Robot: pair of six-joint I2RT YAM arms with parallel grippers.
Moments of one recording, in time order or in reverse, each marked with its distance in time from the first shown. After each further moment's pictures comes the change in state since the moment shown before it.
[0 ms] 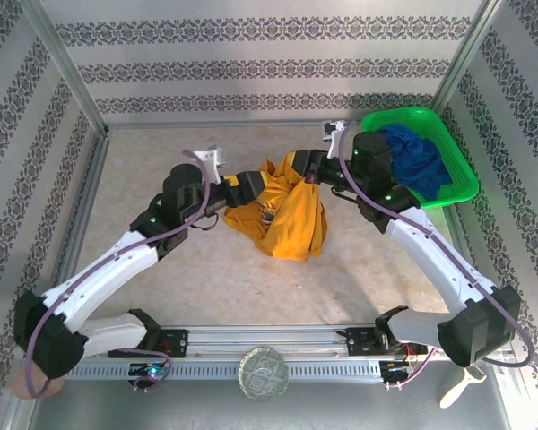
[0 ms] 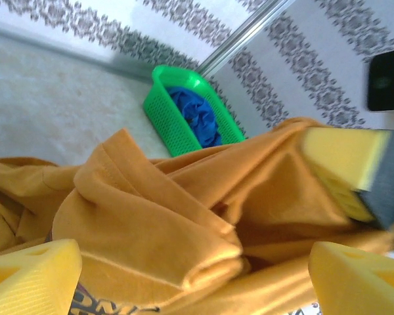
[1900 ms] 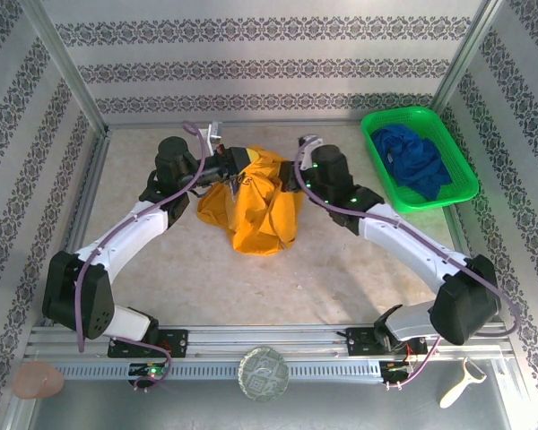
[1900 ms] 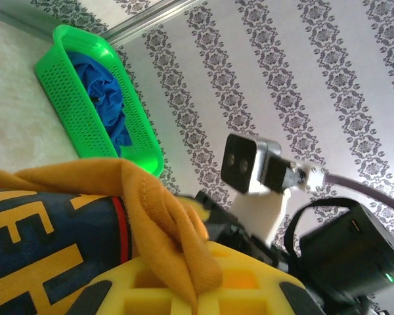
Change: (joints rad) left arm 0.252 0.219 0.048 0.397 0.557 -0.355; right arm 0.125 0.118 -0.060 0.010 0.438 -0.122
